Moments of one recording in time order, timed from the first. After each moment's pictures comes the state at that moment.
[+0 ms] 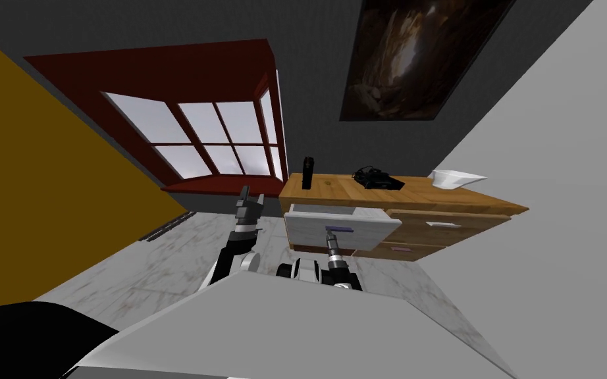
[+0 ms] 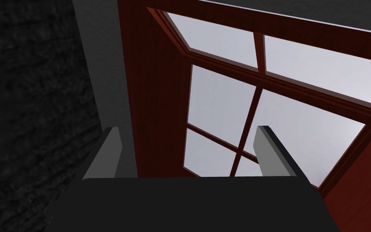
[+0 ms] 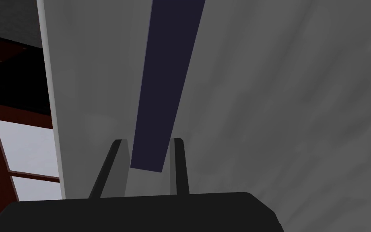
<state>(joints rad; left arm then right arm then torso) 0.53 0.01 -0.07 -2.28 0.06 -0.43 0.07 0.21 -0.36 0.77 -1.57 -1.11 -0.74 -2.05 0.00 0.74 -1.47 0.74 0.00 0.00</state>
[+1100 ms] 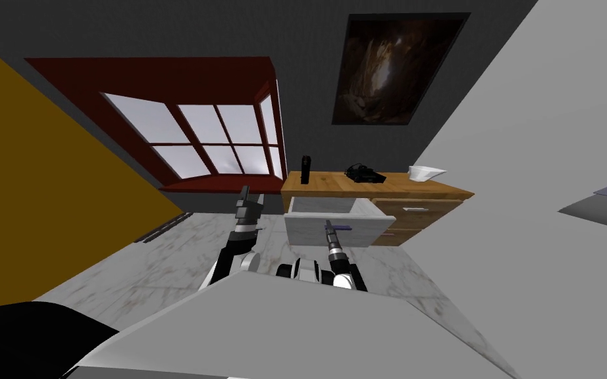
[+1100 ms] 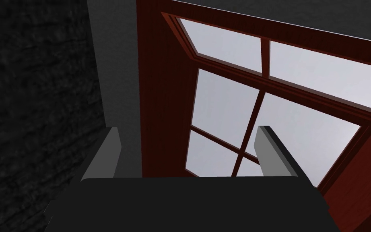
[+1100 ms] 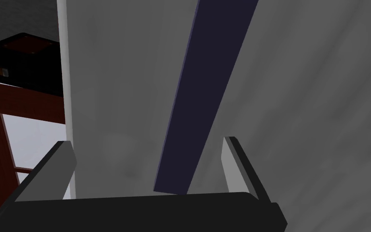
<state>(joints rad) 0.53 0.01 -0.07 -2.28 0.06 -0.43 0.07 0.19 -0.36 0.71 -1.64 -1.19 -0.62 -1.98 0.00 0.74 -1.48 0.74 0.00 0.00</state>
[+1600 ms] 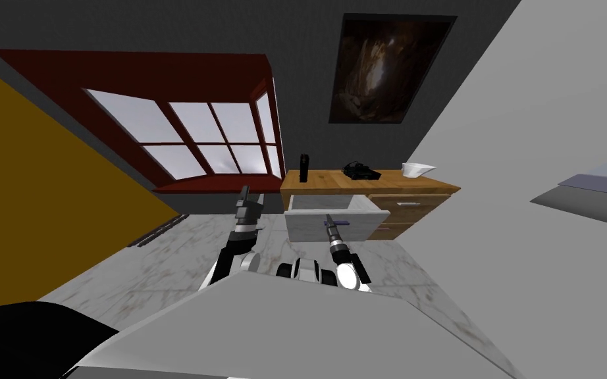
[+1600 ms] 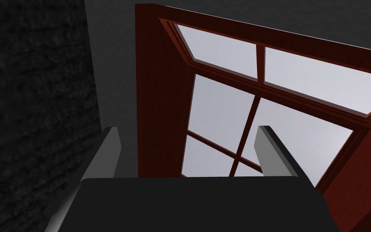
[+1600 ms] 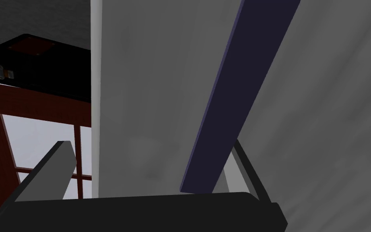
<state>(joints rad) 0.53 0.01 -0.07 -2.28 0.06 -0.43 0.07 0.16 -0.36 0.62 -1.71 -1.28 -0.47 -1.89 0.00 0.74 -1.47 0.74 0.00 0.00</state>
